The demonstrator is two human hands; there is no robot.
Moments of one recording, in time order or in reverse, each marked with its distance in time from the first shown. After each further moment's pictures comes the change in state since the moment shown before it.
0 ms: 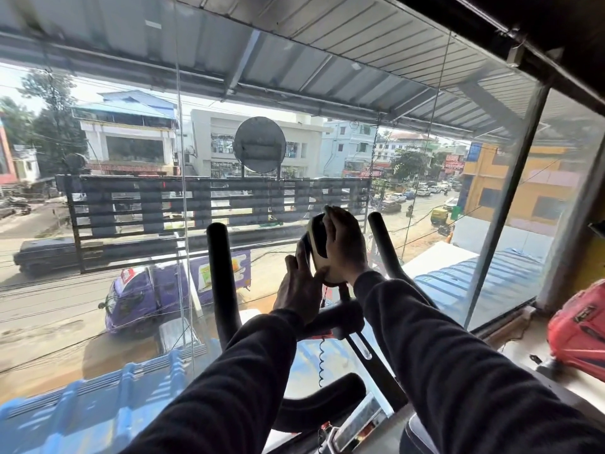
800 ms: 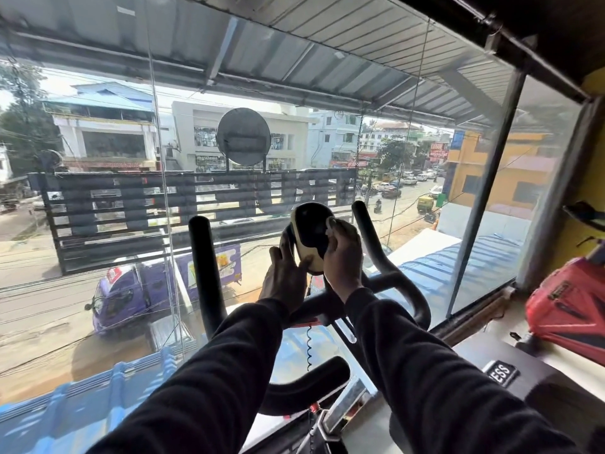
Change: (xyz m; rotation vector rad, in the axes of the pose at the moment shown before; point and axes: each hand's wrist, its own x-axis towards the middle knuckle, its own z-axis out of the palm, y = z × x) left_hand 0.003 -0.003 0.005 -0.010 0.013 -0.020; right_hand -0.052 0.014 -0.007 0.072 0.193 0.172
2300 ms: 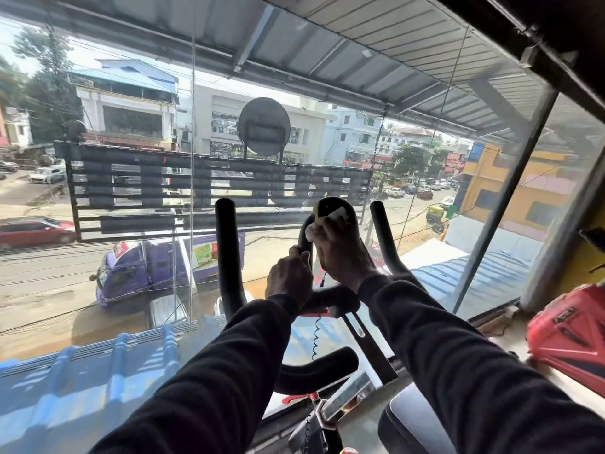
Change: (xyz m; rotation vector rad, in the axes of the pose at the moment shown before) left_hand -0.021 -0.002 -0.018 0.224 0.039 -0.134; right_hand 0.010 -0.017 -0.002 -0.433 -0.309 -0.804
